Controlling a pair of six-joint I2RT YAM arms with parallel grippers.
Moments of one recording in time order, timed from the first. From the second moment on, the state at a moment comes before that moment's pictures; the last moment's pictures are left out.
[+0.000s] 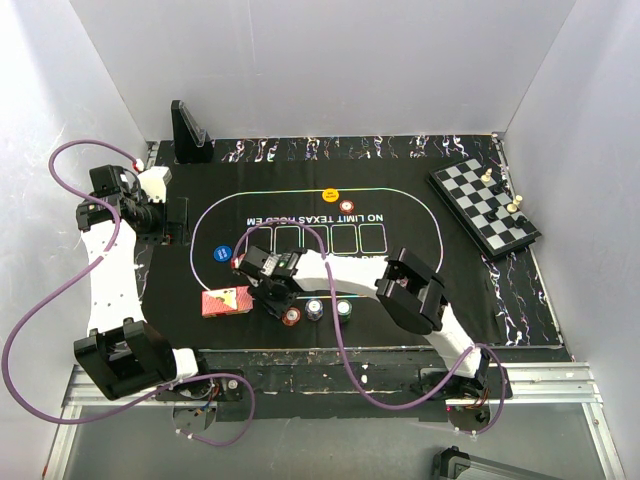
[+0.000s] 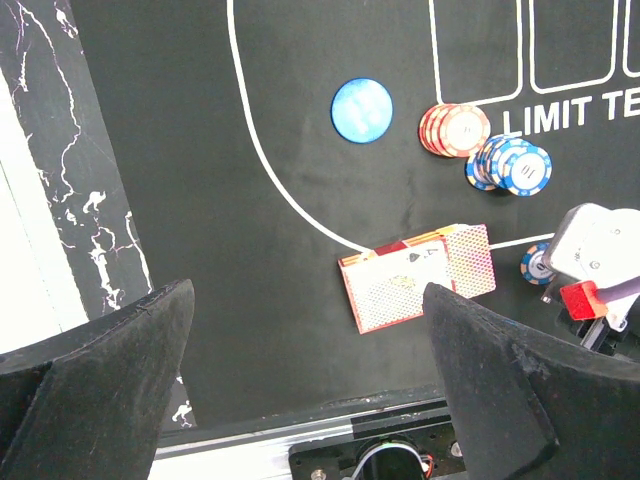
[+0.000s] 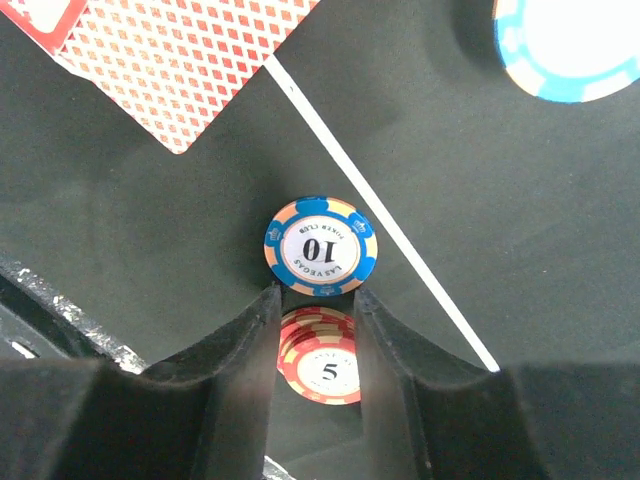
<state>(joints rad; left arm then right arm) 0.33 1.30 1.33 -1.05 0.33 0.38 1.21 2.17 1.69 -0.73 -0.01 0.23</state>
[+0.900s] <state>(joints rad) 0.33 1.30 1.33 -1.06 0.33 0.38 1.11 1.93 1.47 -0.78 0.03 0.22</state>
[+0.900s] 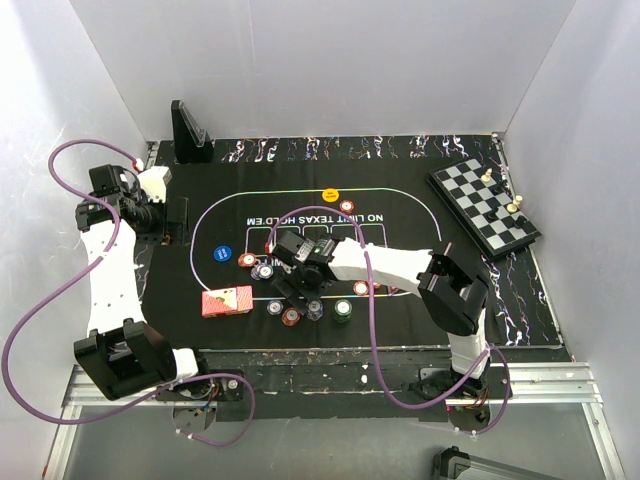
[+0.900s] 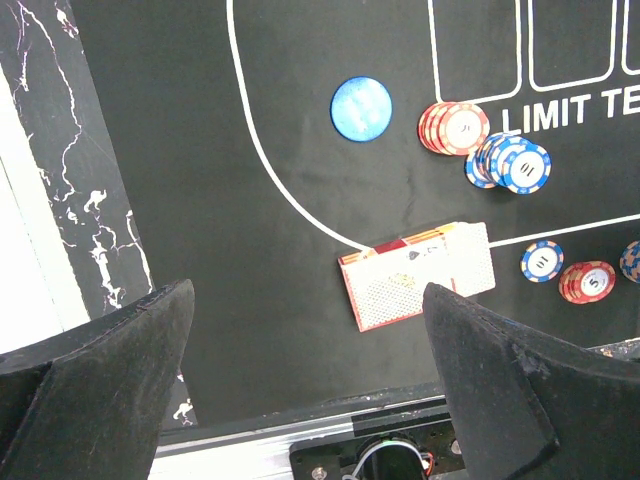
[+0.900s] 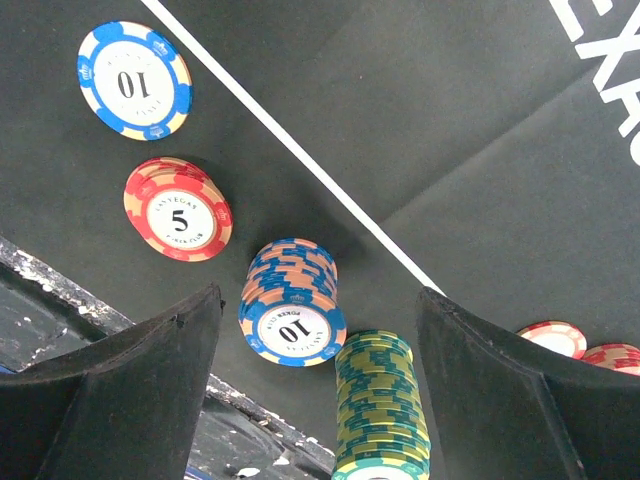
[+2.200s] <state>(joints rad) 0.33 1.30 1.34 -1.06 0.32 0.38 1.10 1.93 1.41 -0.75 -0.04 0.26</state>
